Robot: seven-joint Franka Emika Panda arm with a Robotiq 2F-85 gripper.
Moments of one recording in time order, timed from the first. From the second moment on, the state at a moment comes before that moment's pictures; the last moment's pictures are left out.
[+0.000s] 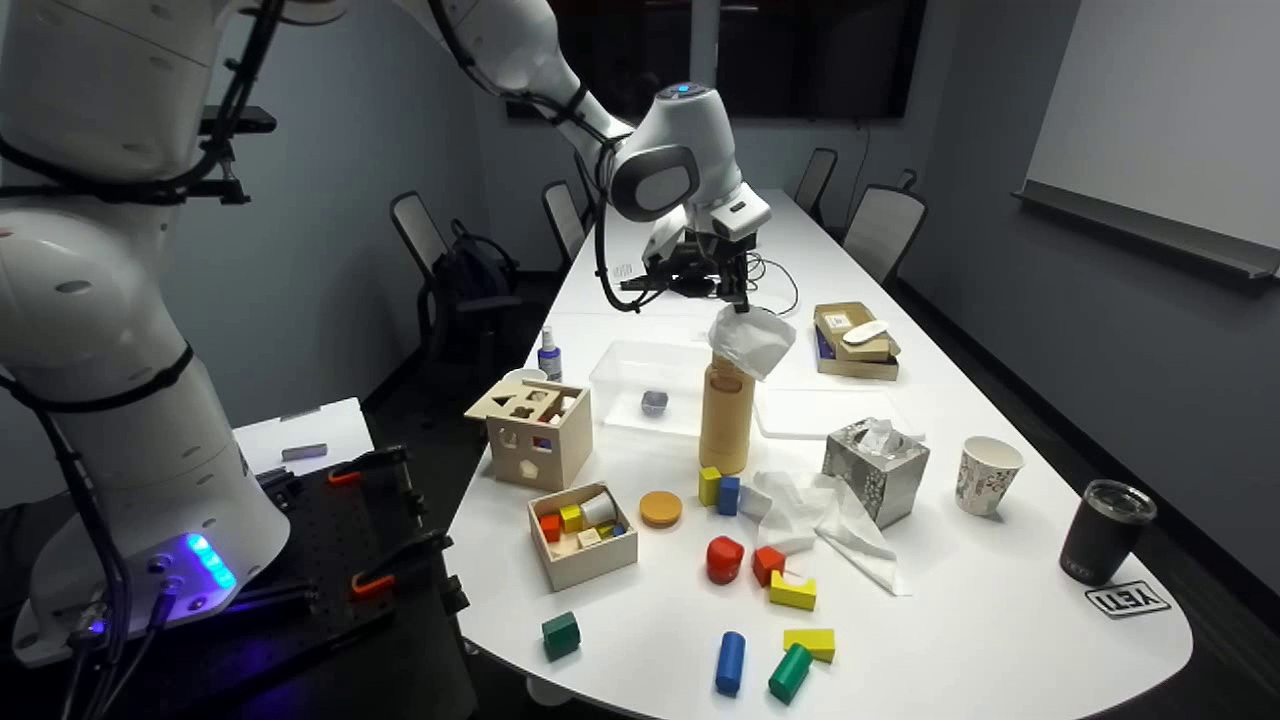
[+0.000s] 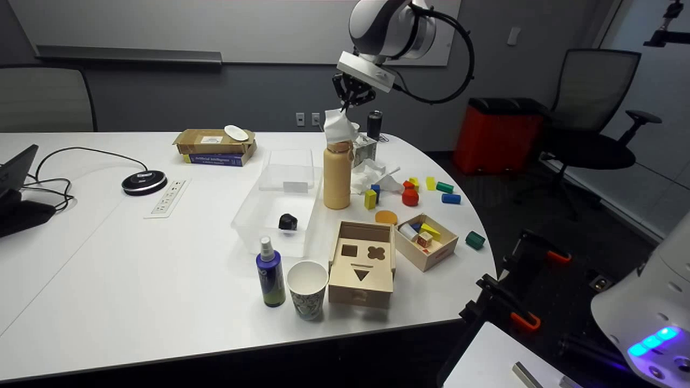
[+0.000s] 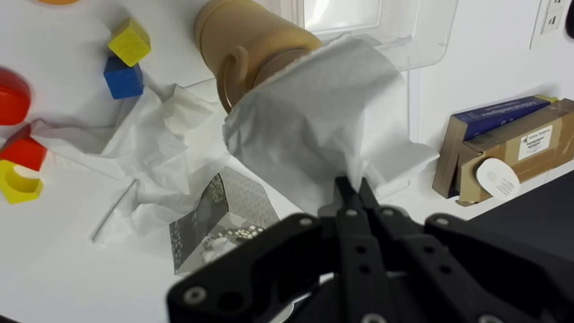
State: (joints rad) arm -0.01 0.48 -0.08 -1.87 0.26 2.79 0.61
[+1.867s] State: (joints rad) arm 0.01 0.56 -0.09 -1.75 0.36 2.55 0.66
